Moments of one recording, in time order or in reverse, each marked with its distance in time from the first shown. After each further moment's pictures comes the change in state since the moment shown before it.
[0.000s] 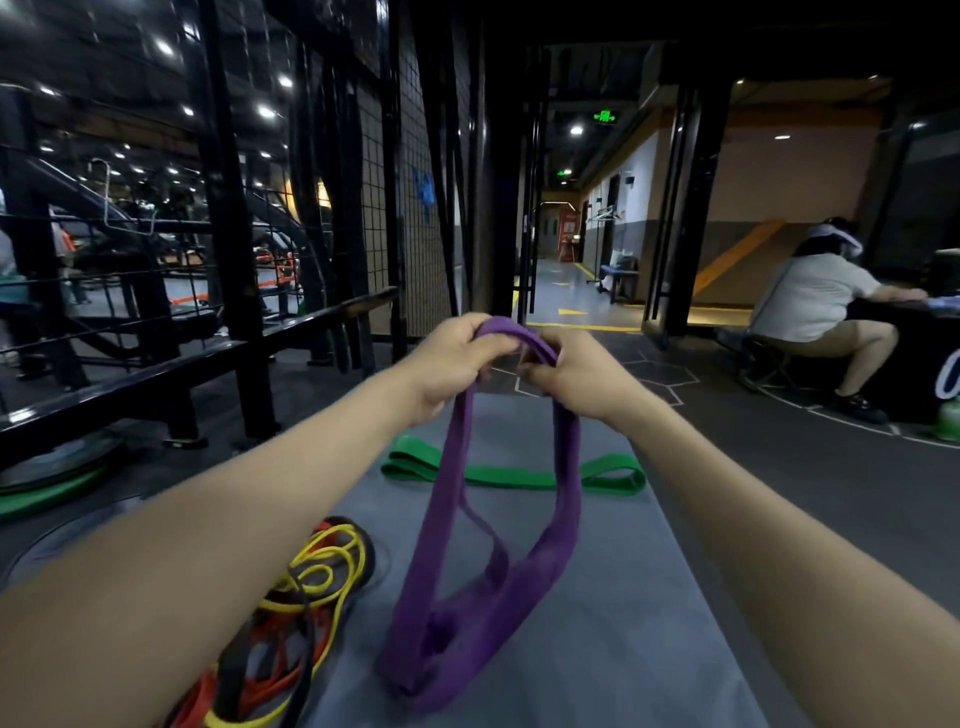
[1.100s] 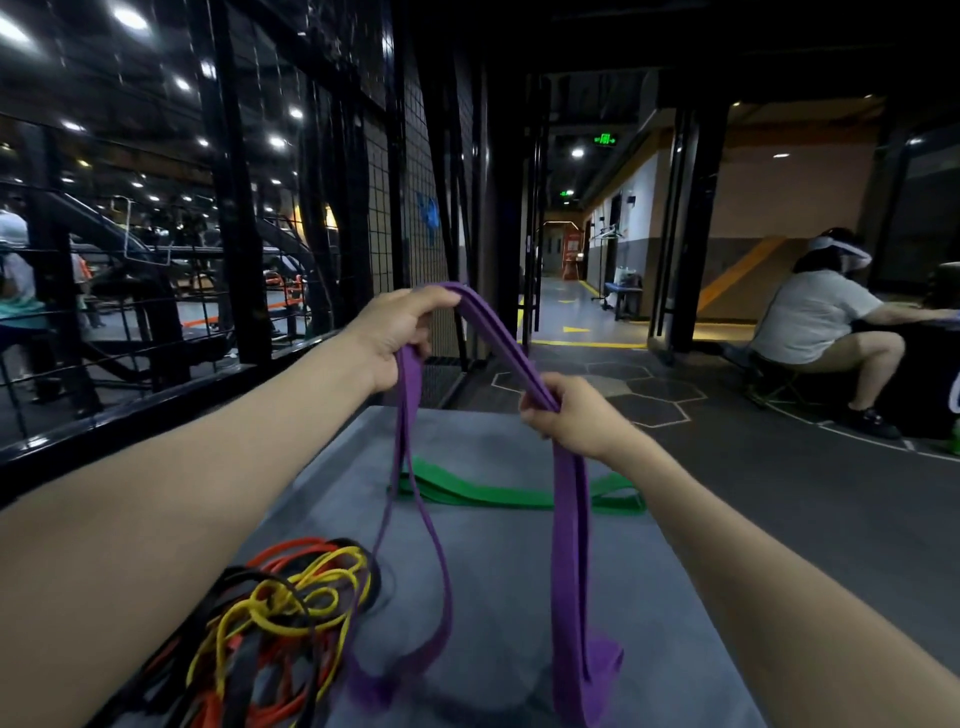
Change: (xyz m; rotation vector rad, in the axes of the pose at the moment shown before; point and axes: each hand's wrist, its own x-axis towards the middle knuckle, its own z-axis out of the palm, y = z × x) left_hand 0.020 0.025 -0.056 -0.288 0.222 -0.180; right_hand -0.006 0.023 0.013 0.139 -0.064 -0.009
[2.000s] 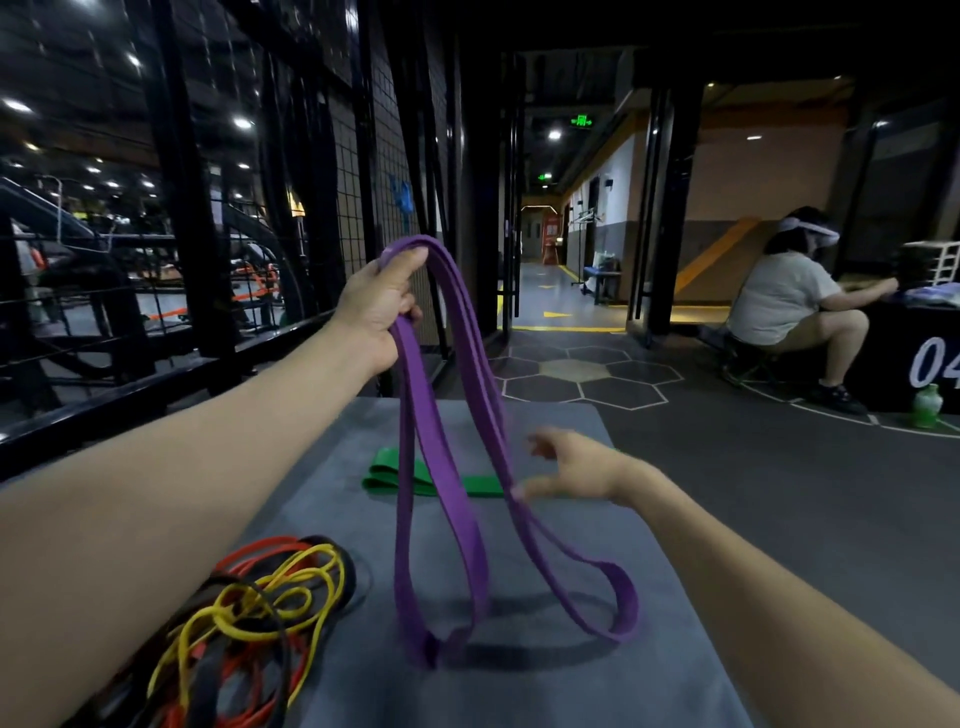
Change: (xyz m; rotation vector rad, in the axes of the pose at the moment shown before) left_hand 0.021 -0.010 0.022 -0.305 0.074 0.103; right_hand -0.033 0.044 -0.002 -0.198 -0.317 0.316
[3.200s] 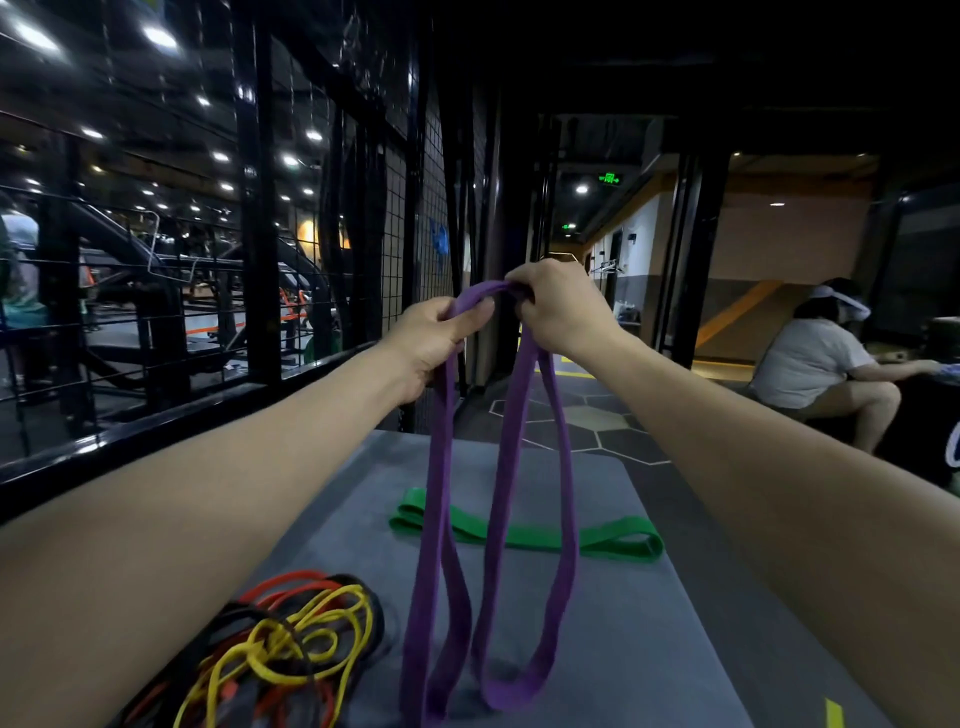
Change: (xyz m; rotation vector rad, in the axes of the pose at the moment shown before) left_hand 0.001 0.029 -0.023 0.470 -0.119 0.058; right_hand 0.047 -0.178 -0.083 -0.396 0.705 -0.368
